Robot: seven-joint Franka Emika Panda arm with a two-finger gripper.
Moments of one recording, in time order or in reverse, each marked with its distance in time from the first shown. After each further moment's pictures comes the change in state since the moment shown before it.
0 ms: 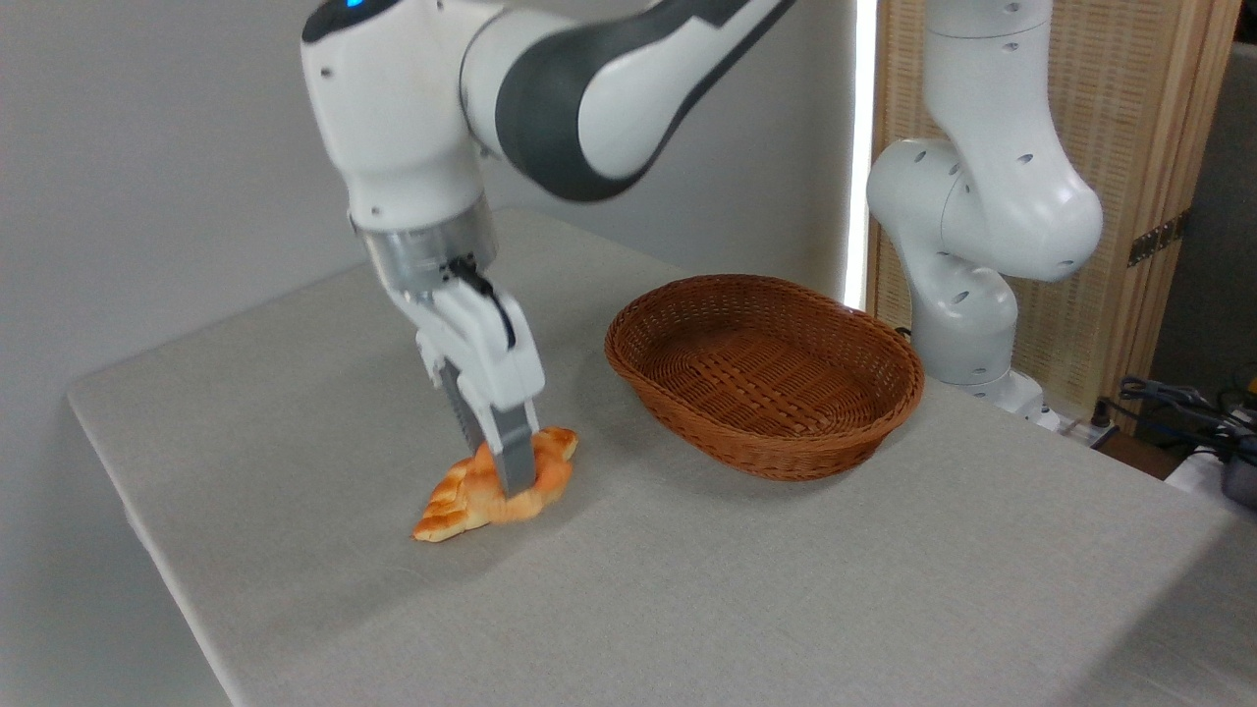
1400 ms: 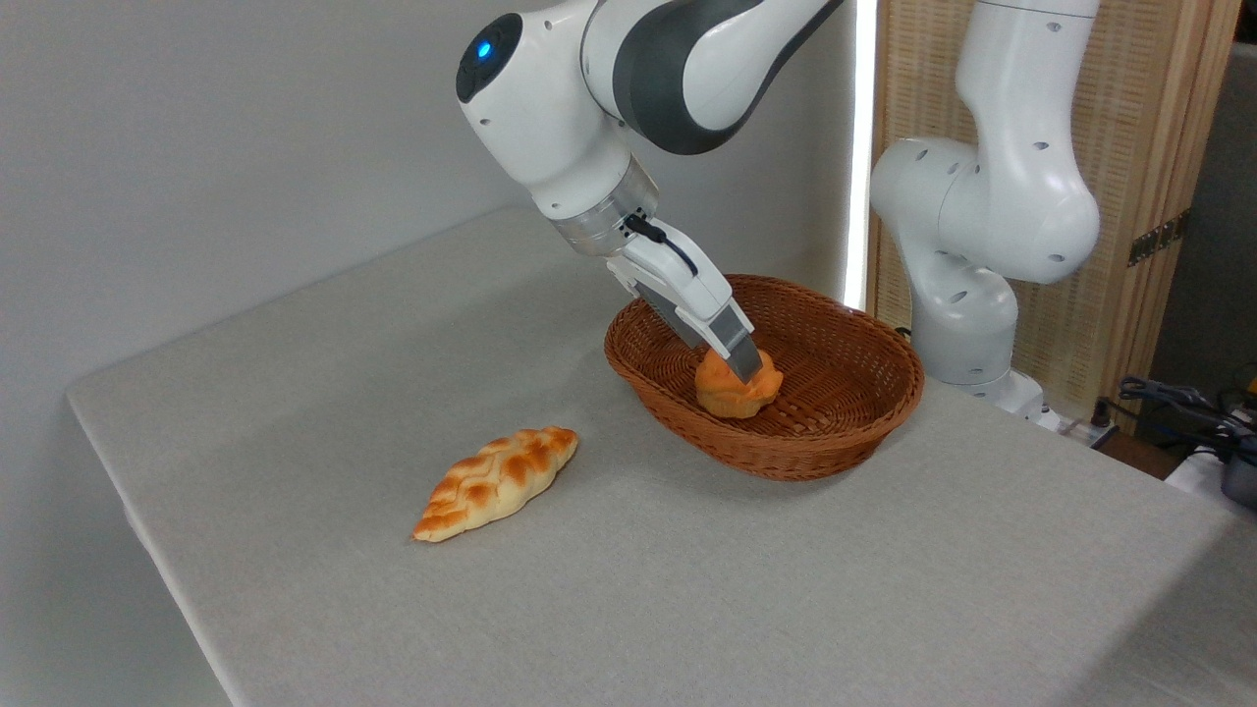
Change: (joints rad) arm -0.071 -0.332 -0.032 -0.431 -0.003 -0.347 -0.068
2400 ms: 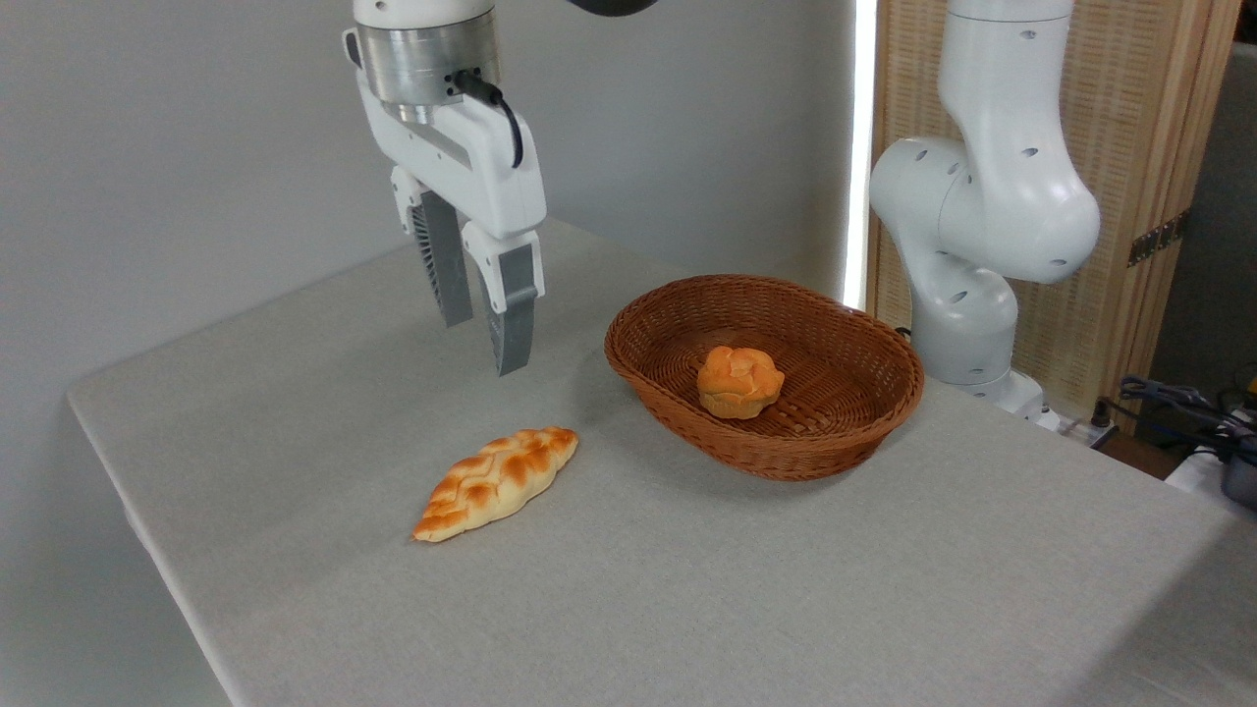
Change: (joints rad) arm 0.012 0.201 0.058 0.509 -0.038 0.224 -0.001
